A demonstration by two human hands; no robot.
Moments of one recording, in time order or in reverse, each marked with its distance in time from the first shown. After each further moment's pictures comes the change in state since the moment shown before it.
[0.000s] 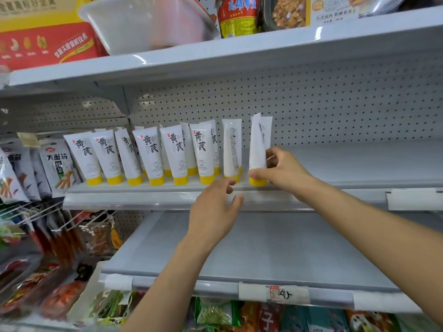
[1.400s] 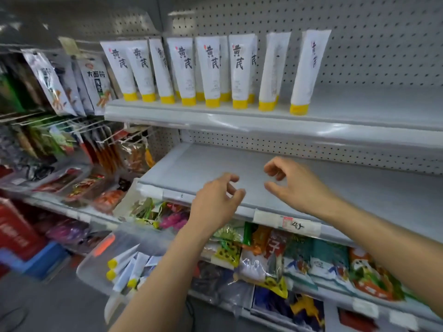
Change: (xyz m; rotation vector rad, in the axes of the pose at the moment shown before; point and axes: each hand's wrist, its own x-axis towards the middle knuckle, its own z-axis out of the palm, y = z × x) left_hand -0.121 -0.048 0.014 -0.023 -0.166 -0.294; right_hand -0.117 0.058 0.057 -0.510 -0.326 -0.215
